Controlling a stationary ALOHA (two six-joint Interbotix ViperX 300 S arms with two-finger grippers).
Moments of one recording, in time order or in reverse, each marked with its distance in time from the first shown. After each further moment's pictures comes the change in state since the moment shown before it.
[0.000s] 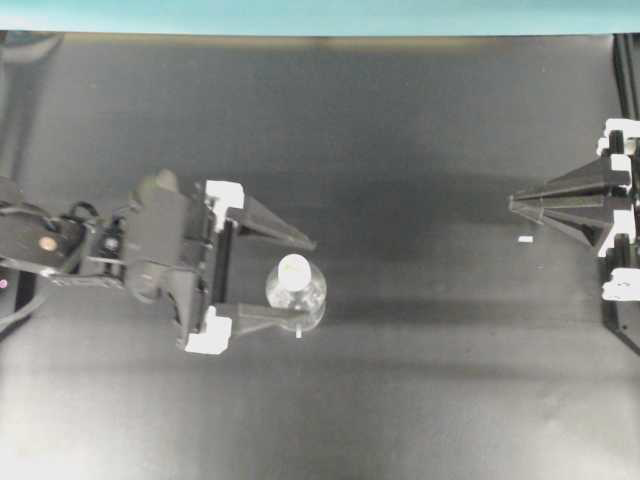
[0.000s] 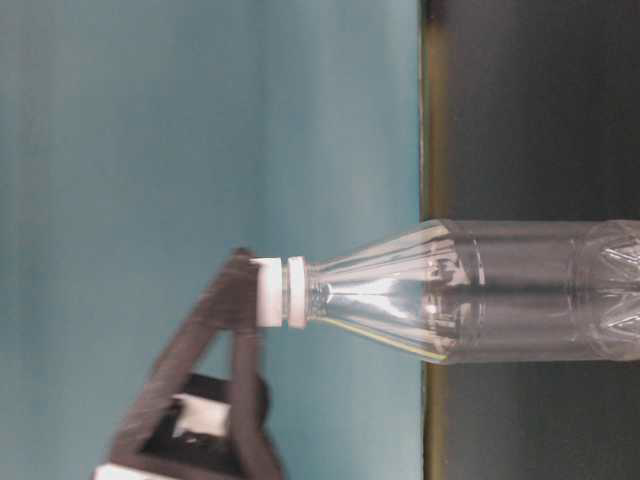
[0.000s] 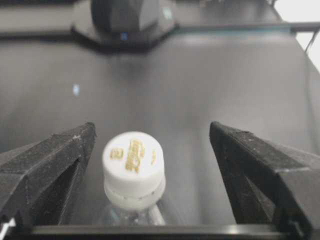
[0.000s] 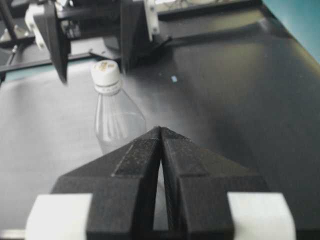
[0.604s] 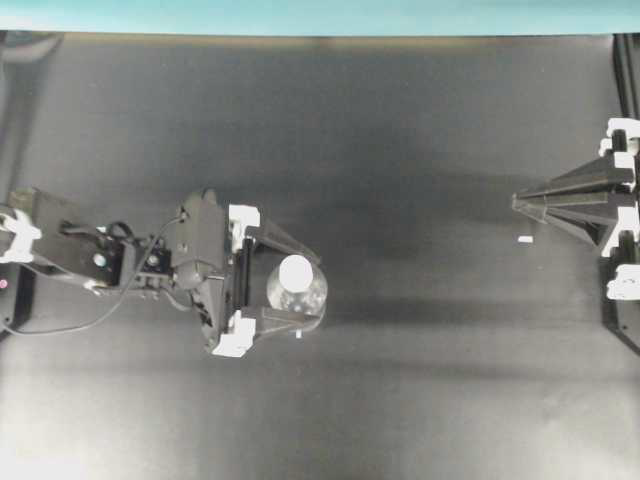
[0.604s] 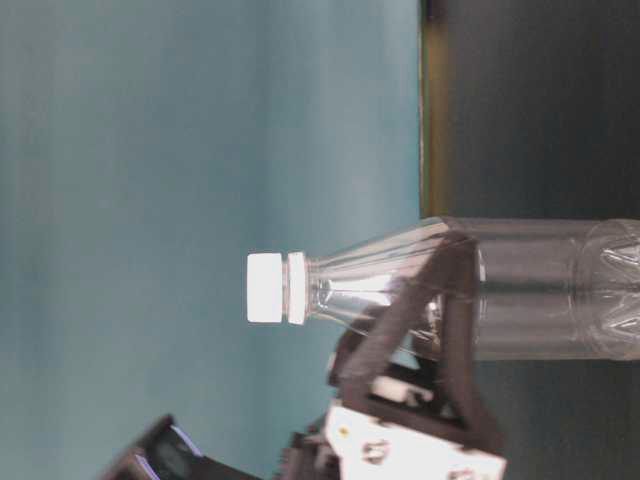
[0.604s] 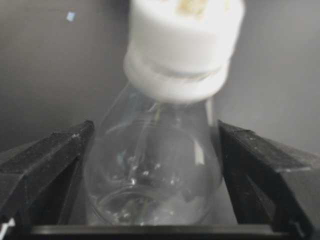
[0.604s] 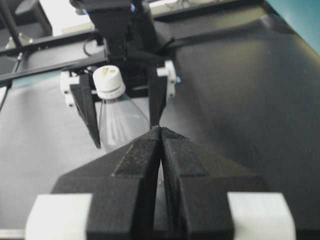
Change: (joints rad) left arm 0.020 0.270 0.038 -0.002 -0.172 -0.098; right arm 0.000 -0.012 -0.008 0.002 0.029 0.035
